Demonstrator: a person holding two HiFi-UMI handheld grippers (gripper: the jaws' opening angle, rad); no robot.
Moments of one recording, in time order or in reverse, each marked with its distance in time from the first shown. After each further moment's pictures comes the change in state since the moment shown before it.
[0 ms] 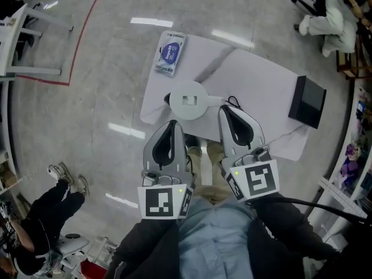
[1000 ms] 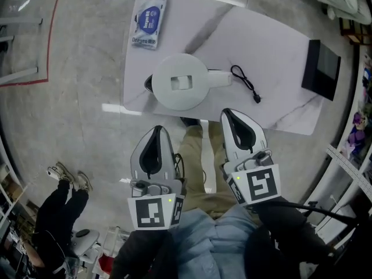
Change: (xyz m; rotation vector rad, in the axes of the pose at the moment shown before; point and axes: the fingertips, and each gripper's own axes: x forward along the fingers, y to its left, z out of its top) left arm 0.010 0.046 -0.122 -0.004 0.184 -0.017; right arm 0.003 -0.011 -0.149 0.092 0.191 -0.108
